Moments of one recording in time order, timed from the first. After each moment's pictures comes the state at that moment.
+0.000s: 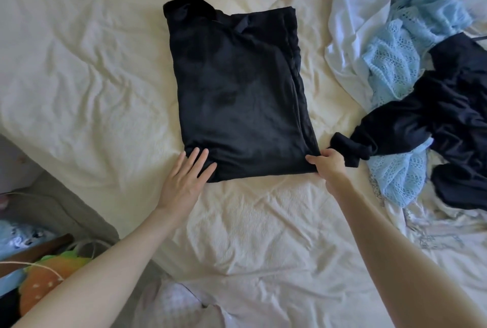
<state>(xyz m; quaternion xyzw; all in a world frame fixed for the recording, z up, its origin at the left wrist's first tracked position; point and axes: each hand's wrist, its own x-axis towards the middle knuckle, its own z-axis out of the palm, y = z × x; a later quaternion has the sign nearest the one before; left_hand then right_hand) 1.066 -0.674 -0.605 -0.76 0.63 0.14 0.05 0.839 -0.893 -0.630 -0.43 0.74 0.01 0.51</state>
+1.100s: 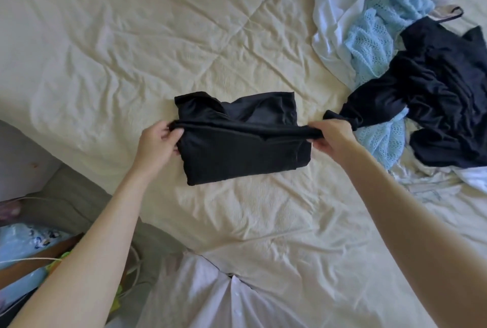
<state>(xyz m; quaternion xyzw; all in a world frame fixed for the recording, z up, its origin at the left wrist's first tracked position) 1.135 -0.678 -0.525 -0.80 0.17 0.43 -0.39 0.868 -0.877 -0.516 -0.32 0.74 -0.07 0.59</state>
